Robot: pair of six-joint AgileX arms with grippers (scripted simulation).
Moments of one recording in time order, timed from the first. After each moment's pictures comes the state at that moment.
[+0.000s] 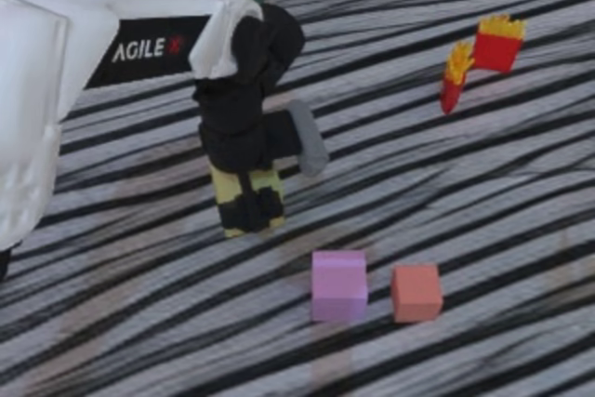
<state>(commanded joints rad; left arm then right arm) -0.52 2.28 1.67 -0.96 0.00 0.81 0.01 0.00 0.00 0.00 0.00 0.00</state>
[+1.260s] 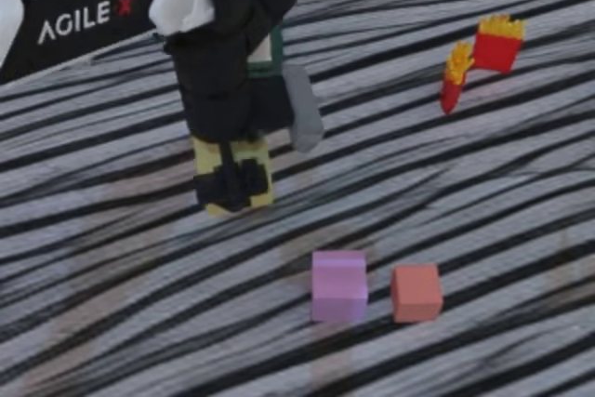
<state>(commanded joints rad) -0.55 2.07 1.68 -1.17 0.01 0.84 0.01 0.00 0.00 0.00 0.00 0.00</state>
